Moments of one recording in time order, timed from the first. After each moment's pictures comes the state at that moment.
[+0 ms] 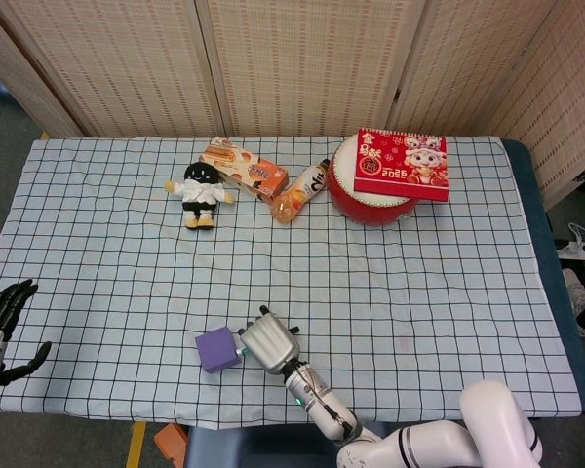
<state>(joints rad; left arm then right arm) -0.11 -1.06 -0.02 -1.50 1.61 1.56 -0.30 0.87 -2.02 0.17 -1.52 -0.97 1.05 -1.12</state>
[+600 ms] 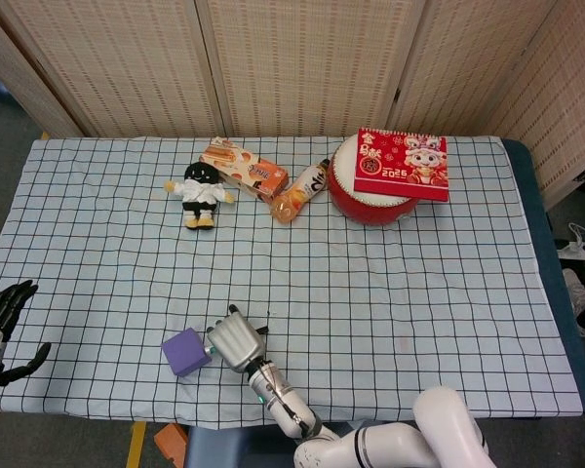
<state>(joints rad) -0.11 -1.06 -0.01 -1.50 1.61 1.55 -0.32 1.02 -2.23 0.30 -1.28 -0.91 1.01 -1.12</state>
